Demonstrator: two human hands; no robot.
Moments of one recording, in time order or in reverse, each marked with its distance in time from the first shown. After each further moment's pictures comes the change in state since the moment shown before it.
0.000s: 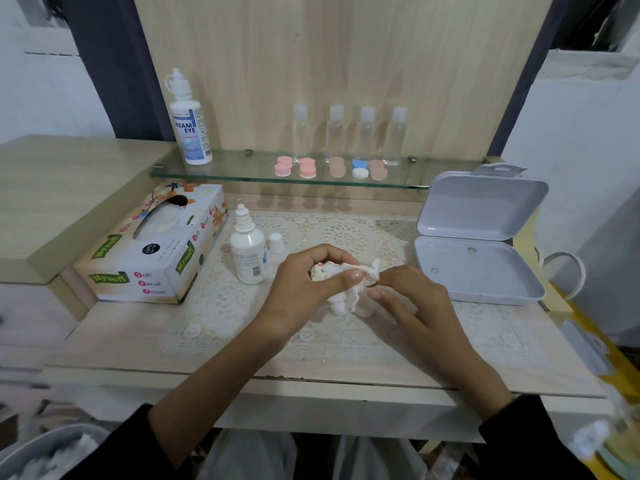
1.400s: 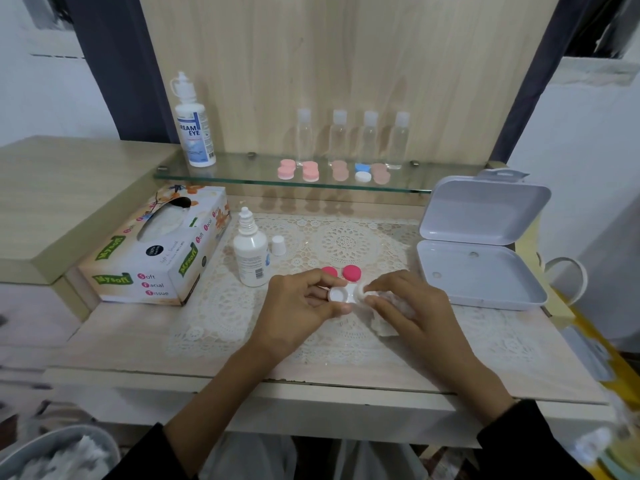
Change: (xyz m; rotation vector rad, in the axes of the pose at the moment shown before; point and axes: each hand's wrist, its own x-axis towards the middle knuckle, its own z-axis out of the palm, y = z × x) left_hand -0.006 -0.028 -0.003 0.112 0.085 0.023; right_hand 0.001 0.000 0.001 -0.184 -0.043 -0.081
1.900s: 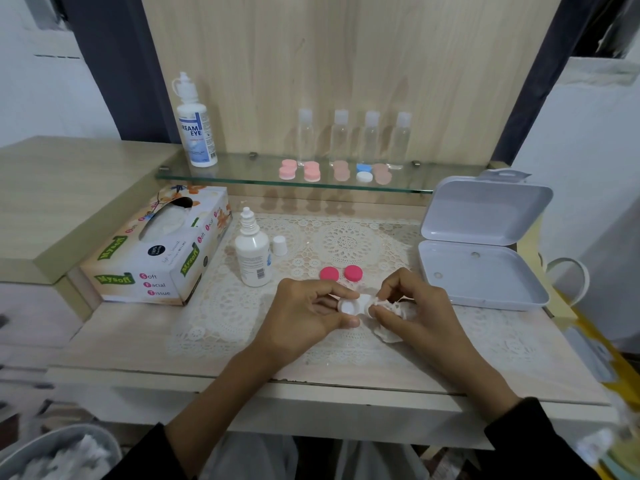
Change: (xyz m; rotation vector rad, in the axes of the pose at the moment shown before) left_hand -0.008 0.008 0.001 -0.006 -0.069 0.023; right_hand -0.001 0.004 0.000 0.377 -0.060 0.319
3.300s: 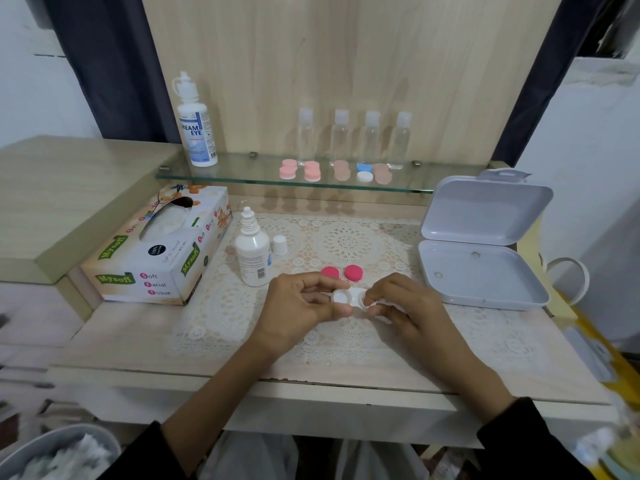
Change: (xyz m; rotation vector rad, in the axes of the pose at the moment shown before) left_hand 0.007 -0.005 -0.006 -0.165 0.022 -0.118; right_hand 0.002 0.014 0.005 -0.202 -0.014 -0.258
